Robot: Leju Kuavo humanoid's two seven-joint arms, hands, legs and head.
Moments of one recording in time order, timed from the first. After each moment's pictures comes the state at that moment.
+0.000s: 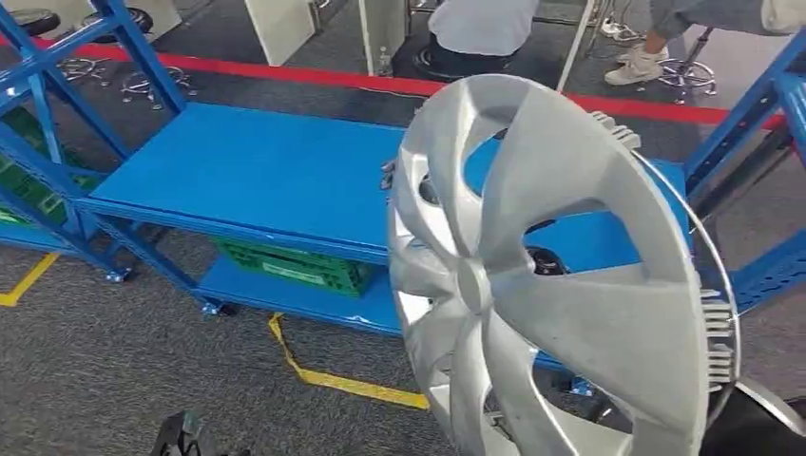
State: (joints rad) left arm -0.20 0.11 -1.00 -0.21 1.42 0.01 -0.19; right arm -0.82 0.12 0.70 -0.78 -0.74 0.72 -0.49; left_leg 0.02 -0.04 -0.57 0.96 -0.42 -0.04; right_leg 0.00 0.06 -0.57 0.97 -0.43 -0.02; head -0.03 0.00
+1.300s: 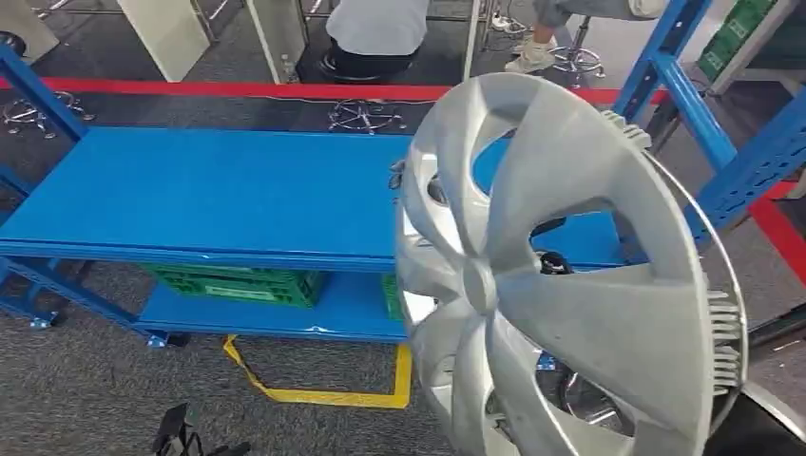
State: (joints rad) left arm -0.21 0.11 -1.00 -0.21 1.41 0.00 -0.19; right arm -0.81 0.12 0.70 -0.79 -0.75 0.70 -0.49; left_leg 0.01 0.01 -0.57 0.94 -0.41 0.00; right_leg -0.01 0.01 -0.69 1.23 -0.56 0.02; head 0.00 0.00
